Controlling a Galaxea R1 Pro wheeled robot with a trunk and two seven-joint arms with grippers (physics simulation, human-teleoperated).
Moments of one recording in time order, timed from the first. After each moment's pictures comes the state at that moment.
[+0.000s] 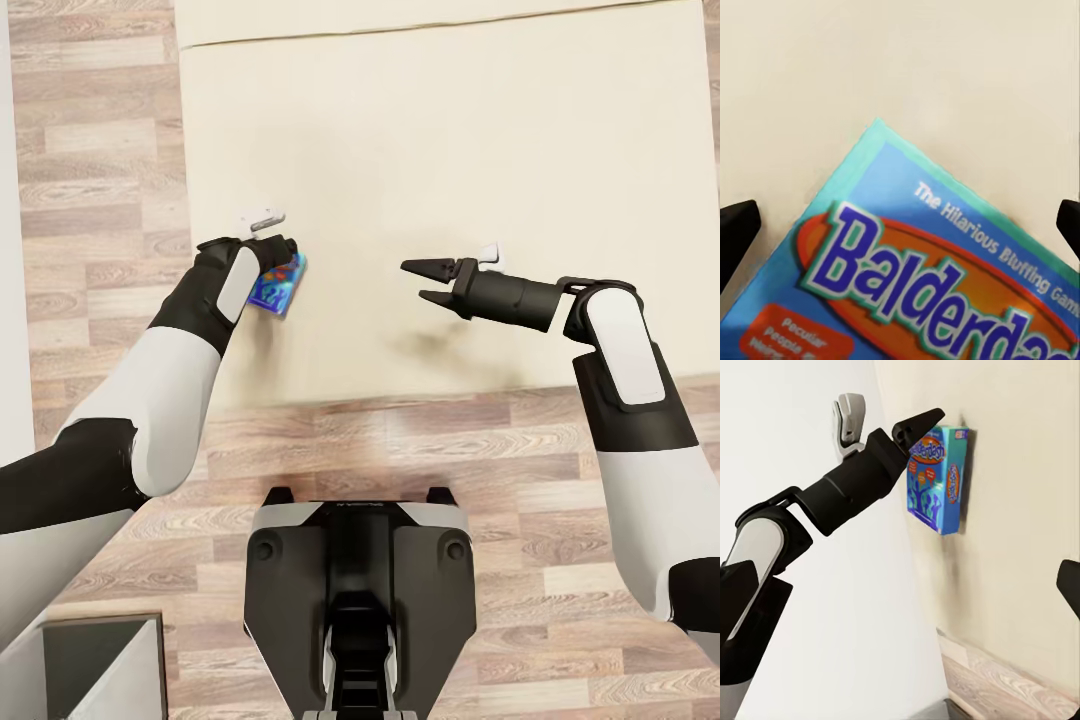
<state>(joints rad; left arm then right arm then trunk) -1.56 -0.15 0.08 -0.60 0.21 0.46 0.22 -1.17 -0.19 0.16 -1.40 -1.36 1.04 0.00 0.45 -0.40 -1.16</state>
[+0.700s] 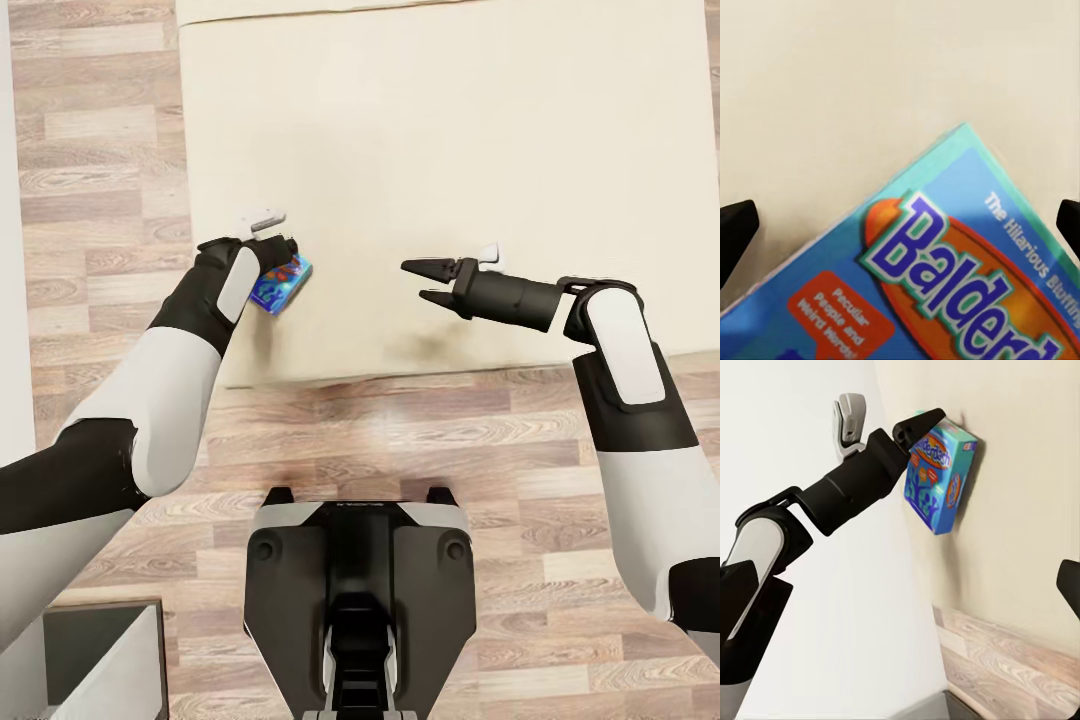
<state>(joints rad) -1.56 -0.15 0.08 -0.60 0.21 0.46 0.23 -1.17 -0.19 0.16 -1.40 -1.36 1.05 0.00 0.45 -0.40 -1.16</state>
